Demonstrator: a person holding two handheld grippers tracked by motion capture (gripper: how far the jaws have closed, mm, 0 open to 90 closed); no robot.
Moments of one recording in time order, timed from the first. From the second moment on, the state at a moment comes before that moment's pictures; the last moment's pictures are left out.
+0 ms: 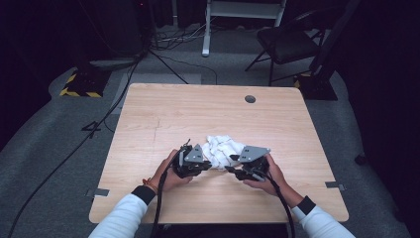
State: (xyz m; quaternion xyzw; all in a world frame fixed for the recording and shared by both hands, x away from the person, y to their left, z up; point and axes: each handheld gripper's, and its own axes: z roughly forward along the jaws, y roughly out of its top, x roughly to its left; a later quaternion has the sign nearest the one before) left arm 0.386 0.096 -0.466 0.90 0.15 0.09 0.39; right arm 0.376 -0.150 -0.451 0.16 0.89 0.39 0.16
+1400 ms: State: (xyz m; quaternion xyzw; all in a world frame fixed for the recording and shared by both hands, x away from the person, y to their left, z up) left arm 0.377 0.109 -0.444 0.89 0.14 0.11 0.42; right arm 0.369 -0.135 -0.478 0.15 0.90 0.33 0.22
